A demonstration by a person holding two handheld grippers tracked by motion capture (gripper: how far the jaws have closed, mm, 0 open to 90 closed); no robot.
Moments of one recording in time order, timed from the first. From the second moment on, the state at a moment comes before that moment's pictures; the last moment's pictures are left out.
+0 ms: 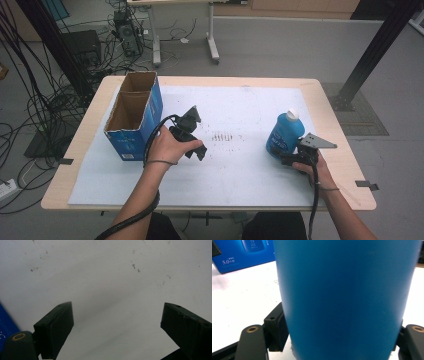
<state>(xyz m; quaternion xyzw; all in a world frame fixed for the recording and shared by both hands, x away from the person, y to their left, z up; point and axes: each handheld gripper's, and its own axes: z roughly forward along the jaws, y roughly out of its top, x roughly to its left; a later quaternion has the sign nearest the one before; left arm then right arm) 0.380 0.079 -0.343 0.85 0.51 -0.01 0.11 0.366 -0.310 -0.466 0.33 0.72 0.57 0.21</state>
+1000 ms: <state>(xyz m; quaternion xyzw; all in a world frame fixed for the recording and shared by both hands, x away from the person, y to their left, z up) 0.379 0.081 -0.345 0.85 0.52 -0.01 0.11 0.365 -0.311 -0.466 0.33 0.72 0.57 0.21</state>
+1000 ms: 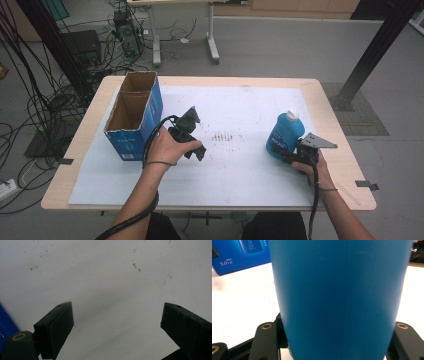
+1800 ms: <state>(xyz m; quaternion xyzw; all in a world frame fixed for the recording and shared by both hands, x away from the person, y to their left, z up) 0.378 0.075 -0.343 0.85 0.51 0.00 0.11 0.364 -0.310 -0.467 0.33 0.72 0.57 0.22</state>
